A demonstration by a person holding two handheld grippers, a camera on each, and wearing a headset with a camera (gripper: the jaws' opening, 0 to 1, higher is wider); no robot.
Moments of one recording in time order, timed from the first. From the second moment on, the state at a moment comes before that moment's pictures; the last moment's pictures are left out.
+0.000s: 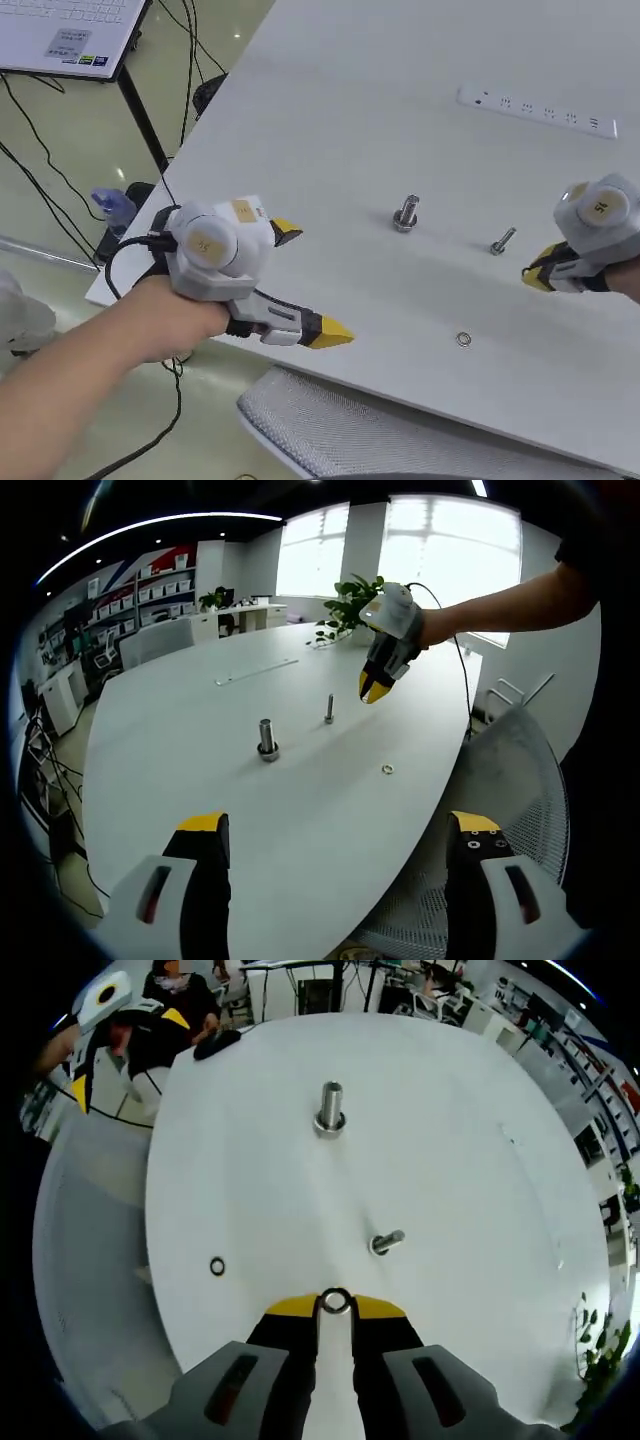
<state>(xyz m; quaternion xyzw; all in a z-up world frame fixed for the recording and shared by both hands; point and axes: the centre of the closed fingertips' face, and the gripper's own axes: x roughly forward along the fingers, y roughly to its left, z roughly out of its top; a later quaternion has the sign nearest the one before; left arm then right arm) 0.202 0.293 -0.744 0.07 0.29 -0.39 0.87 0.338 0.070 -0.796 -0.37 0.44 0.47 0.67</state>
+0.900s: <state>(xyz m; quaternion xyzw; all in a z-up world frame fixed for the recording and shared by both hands) 0.210 0.298 -0.750 0.06 0.30 -0.39 0.87 0.391 0.090 -0.803 -0.40 0.44 0.47 0.66</state>
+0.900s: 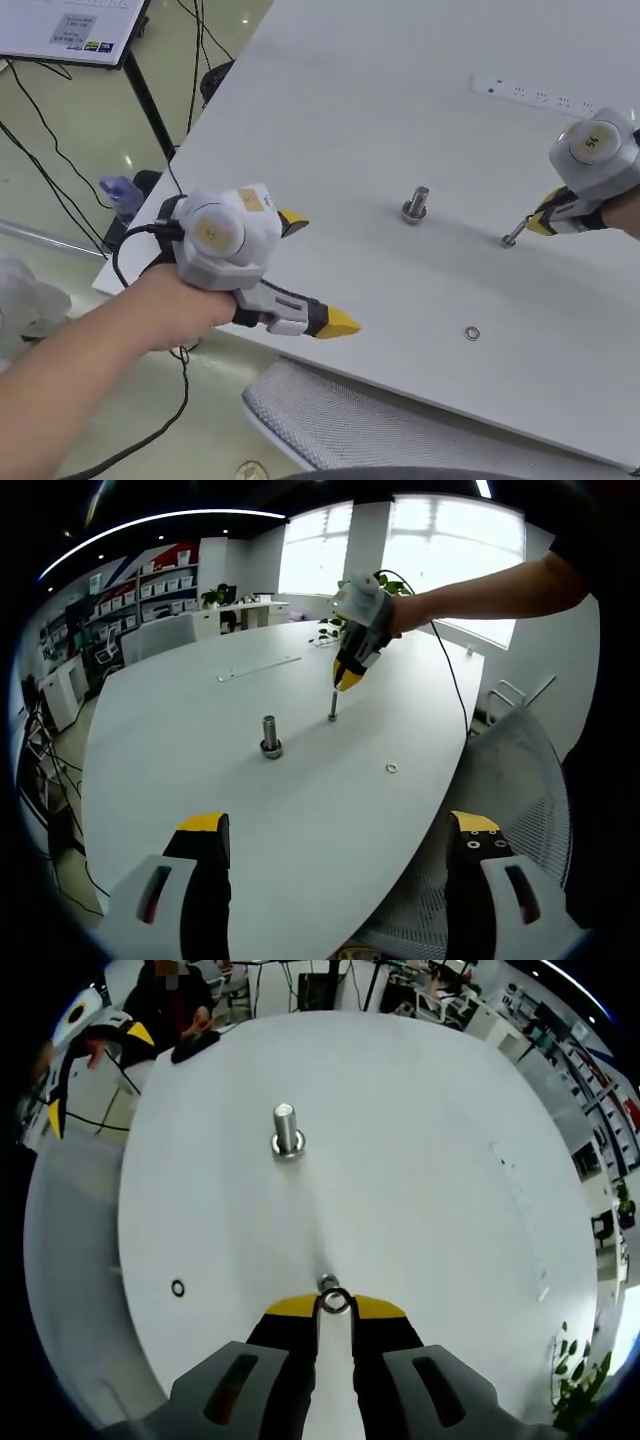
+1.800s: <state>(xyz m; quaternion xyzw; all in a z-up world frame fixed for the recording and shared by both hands) 0.210 0.303 -0.752 0.06 0.30 -0.38 0.87 0.392 0.094 -0.817 -0.41 0.45 0.47 0.64</state>
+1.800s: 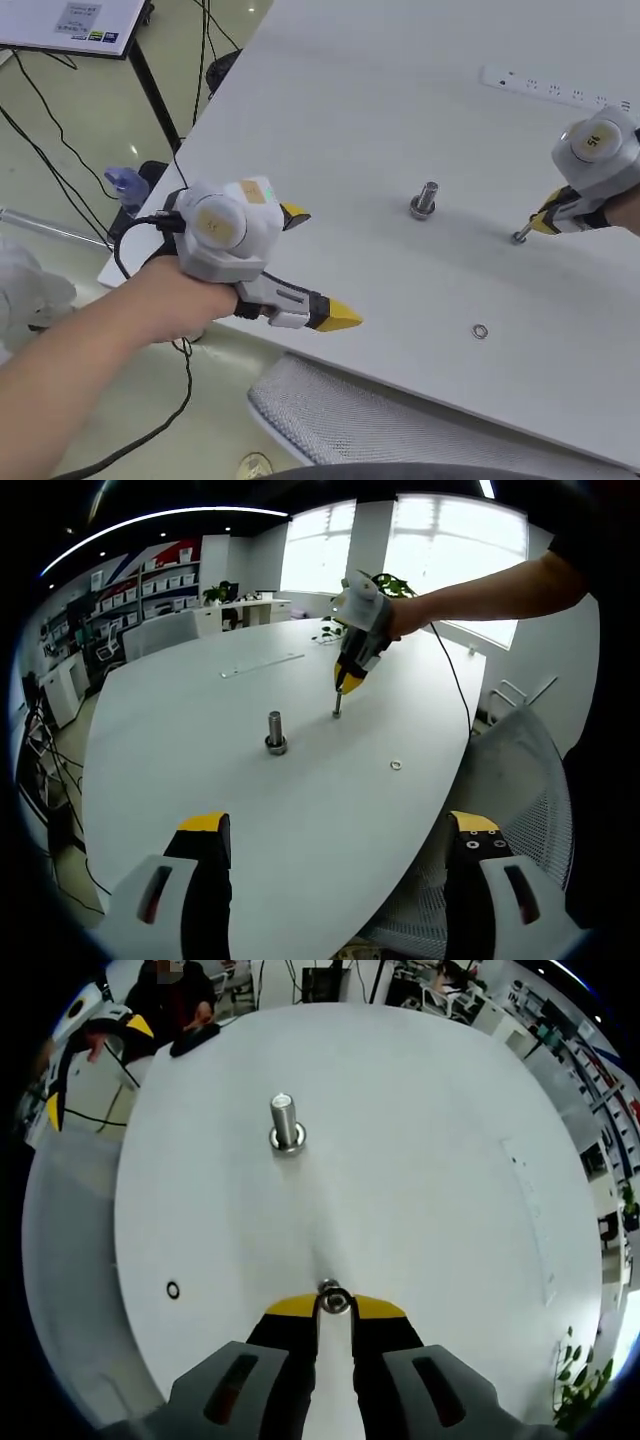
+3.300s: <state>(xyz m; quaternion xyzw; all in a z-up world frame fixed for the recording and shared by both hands) 0.218 0.313 -0.752 0.06 0.30 -0.38 0.87 0.392 0.095 -0.859 -0.42 0.47 0.48 0.61</state>
